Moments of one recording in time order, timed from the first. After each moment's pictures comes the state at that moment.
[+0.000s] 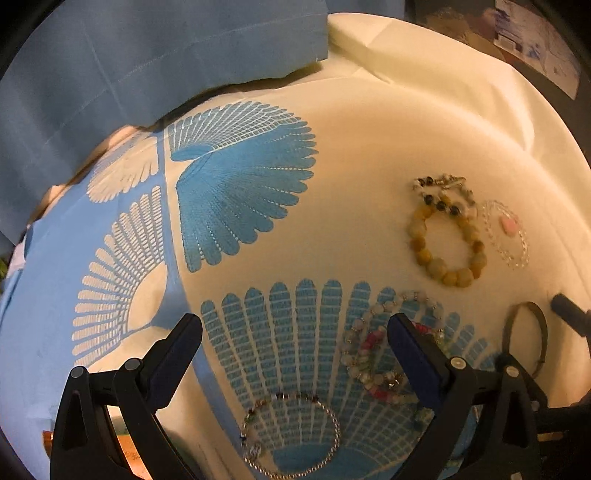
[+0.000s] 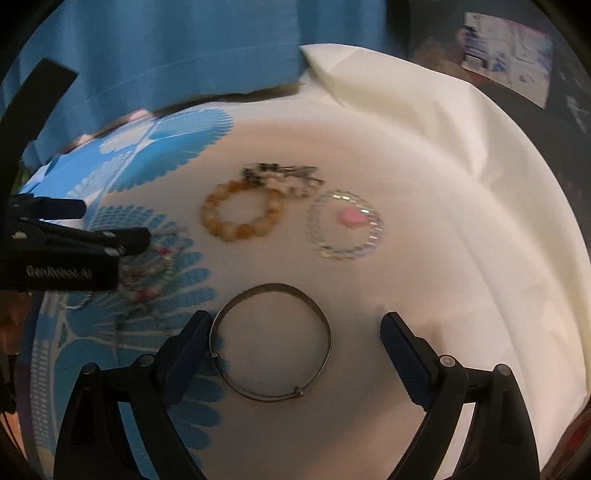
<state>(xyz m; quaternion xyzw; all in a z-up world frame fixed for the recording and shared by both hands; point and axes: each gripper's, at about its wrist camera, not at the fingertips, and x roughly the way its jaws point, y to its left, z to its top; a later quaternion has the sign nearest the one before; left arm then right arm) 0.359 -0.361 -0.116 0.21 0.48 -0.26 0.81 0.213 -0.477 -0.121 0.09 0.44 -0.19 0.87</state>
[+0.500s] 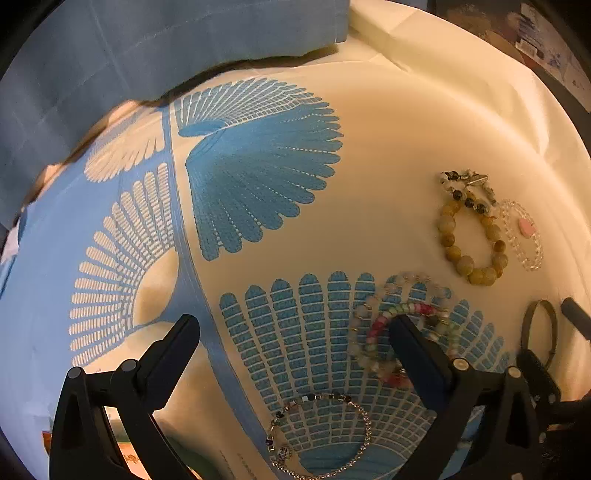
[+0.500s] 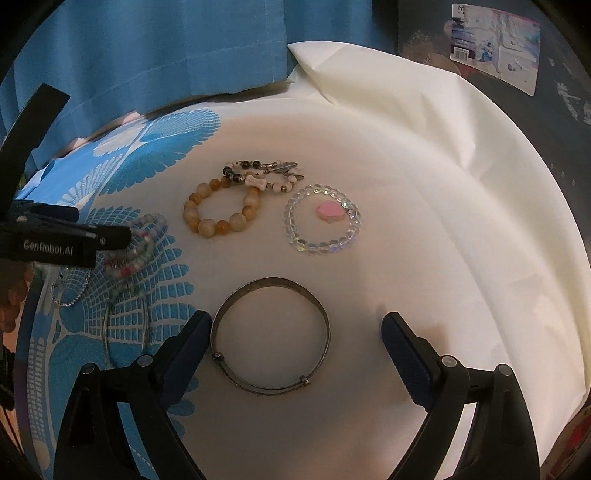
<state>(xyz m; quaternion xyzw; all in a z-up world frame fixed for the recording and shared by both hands) 0.375 -0.348 -0.119 0.20 0.52 -0.25 0.79 0.204 -0.487 -0.121 0.09 0.44 -0.19 0.87</state>
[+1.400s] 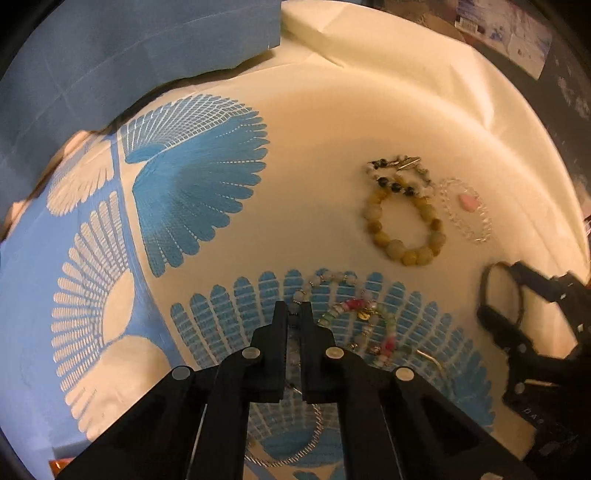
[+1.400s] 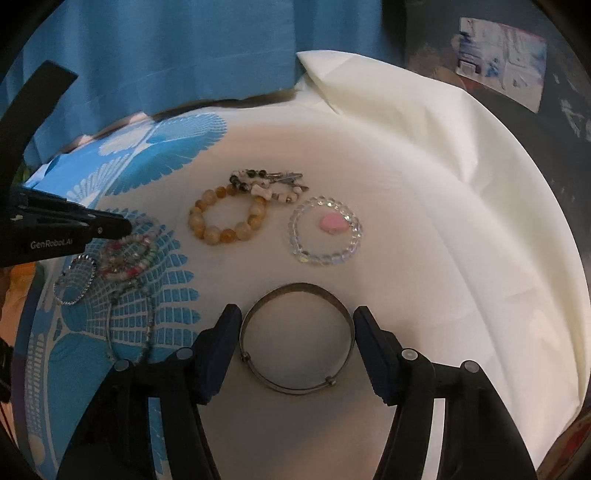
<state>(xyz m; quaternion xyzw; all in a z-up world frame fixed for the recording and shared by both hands) 0.354 -0.368 -0.104 0.21 0.51 -0.34 0.77 0.206 -0.484 -0.115 0.07 0.44 -0.18 0.88</state>
